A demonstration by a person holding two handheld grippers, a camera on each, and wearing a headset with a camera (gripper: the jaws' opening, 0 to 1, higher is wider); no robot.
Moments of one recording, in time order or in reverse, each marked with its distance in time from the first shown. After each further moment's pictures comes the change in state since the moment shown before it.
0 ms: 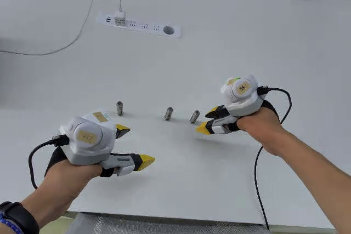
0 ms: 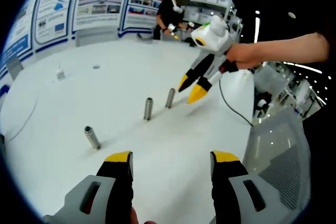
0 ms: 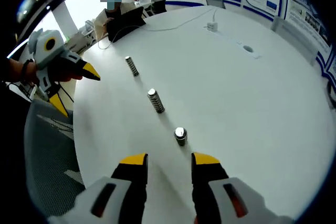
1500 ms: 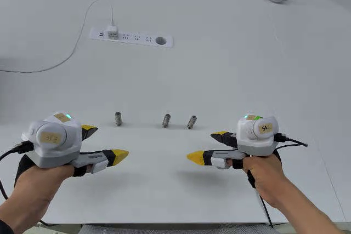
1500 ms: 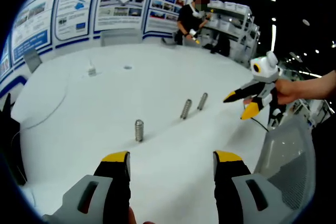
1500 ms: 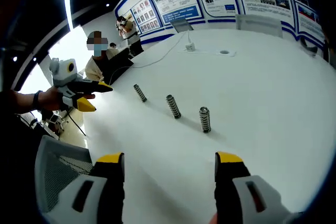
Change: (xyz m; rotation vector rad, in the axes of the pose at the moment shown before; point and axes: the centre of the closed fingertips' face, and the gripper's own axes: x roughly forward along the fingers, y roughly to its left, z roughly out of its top) left arm -0.046 0.063 0.000 -0.066 -0.045 0.145; right arm -0.016 0.050 -0.008 0.312 -0.336 -0.036
